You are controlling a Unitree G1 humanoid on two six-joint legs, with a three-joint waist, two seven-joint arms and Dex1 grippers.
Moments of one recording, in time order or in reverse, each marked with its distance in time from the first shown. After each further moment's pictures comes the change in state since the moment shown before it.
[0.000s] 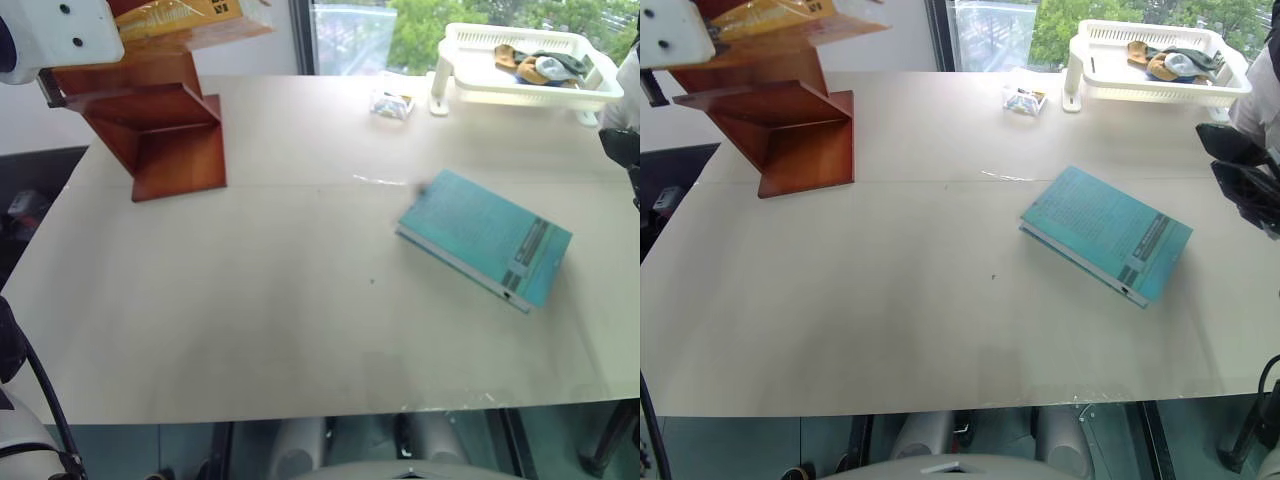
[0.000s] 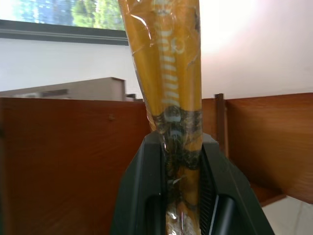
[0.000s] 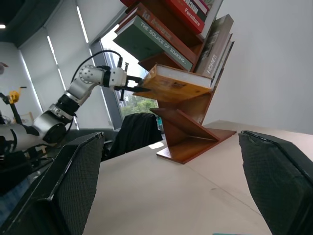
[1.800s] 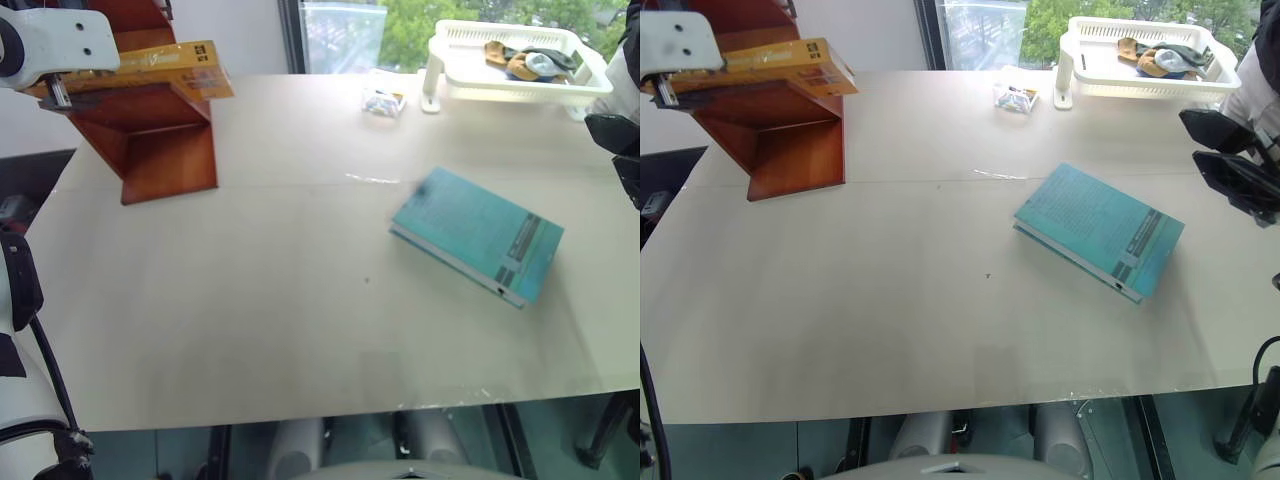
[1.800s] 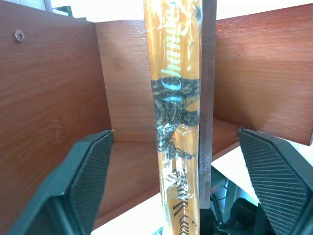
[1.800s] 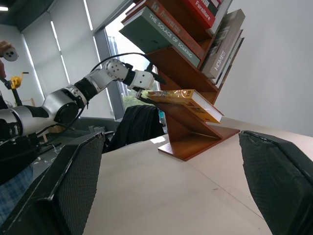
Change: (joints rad) left arm -0.342 -0.111 -0.237 0.581 0.330 -0.110 0.047; right arm -0.063 0.007 0.031 -0.057 -0.029 0.013 -0.030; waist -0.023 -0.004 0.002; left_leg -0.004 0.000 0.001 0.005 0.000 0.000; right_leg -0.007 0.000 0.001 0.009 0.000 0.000
